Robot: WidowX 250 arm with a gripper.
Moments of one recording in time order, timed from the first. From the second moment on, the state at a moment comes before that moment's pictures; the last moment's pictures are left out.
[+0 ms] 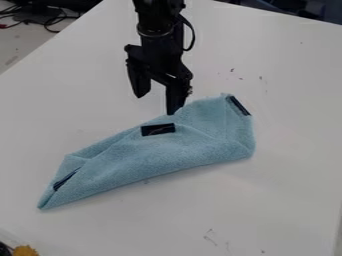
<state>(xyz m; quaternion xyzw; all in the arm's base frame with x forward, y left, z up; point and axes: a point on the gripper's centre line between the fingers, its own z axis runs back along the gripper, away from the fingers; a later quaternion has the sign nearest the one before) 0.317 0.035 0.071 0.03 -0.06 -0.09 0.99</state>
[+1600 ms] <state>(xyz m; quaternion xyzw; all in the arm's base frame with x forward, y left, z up) 0.322 0.032 0.007 -0.02 -0.04 -0.07 1.00</state>
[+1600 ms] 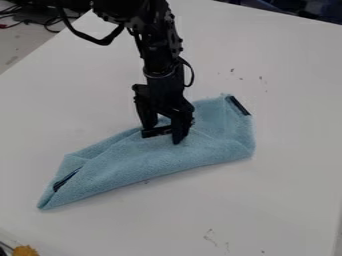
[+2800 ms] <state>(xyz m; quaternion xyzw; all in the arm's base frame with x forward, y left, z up) 0.318 0.028 0.025 0.01 -0.04 -0.06 1.00</state>
